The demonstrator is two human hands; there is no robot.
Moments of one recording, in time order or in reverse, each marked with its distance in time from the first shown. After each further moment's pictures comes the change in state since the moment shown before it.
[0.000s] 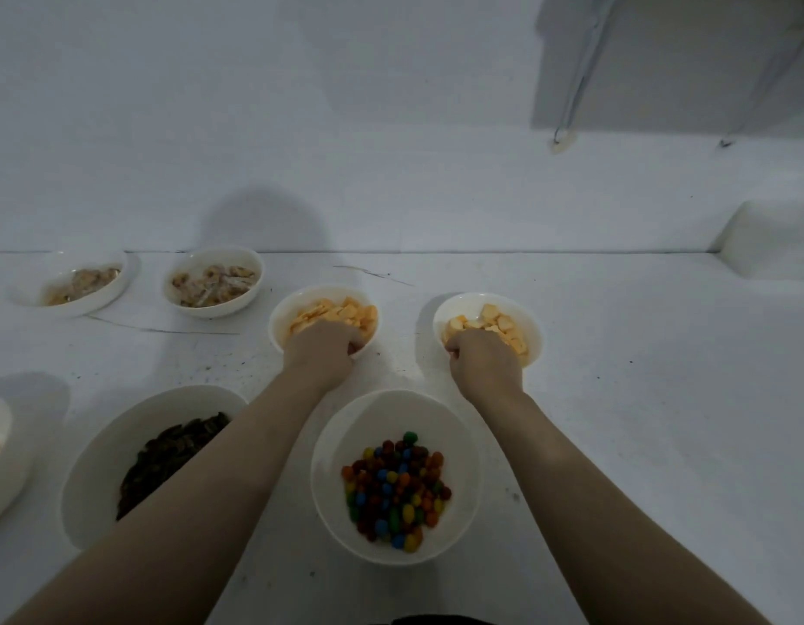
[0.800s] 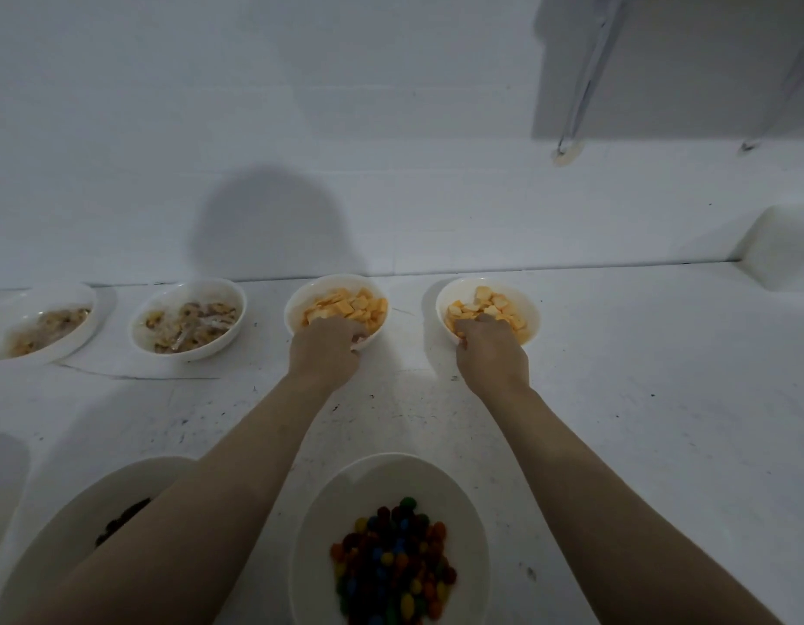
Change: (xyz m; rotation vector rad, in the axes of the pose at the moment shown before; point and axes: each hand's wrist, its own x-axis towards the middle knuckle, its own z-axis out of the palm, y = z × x) left_hand 0.077 0.003 -0.001 -0.034 0.113 -0.012; right_hand 0.074 0.012 -0.003 0.055 0.103 -0.006
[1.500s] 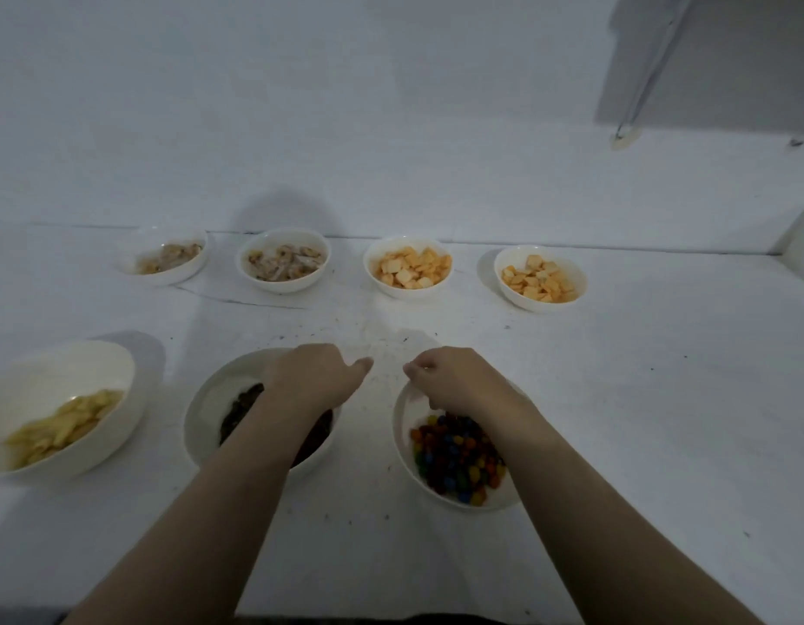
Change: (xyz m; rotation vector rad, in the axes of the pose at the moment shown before) left_hand -0.167 -0.050 -0.052 0.119 -0.300 -0.375; right_hand -0.144 -0.119 -0.025 0.162 -0.550 -0.095
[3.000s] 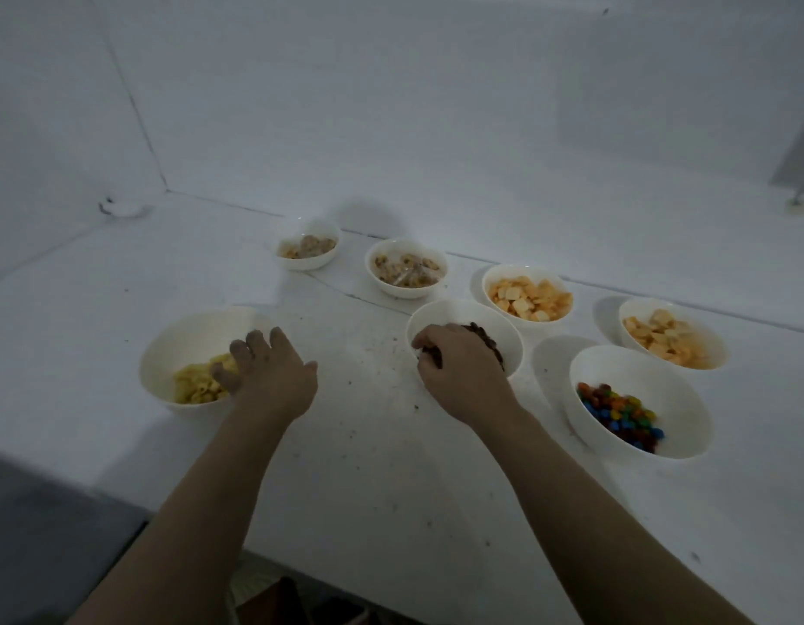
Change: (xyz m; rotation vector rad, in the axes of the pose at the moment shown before) left_hand -0.016 -0.169 0.011 -0.162 0.239 -0.464; right_hand 0.018 -0.113 0.050 -0.015 0.290 -0.484
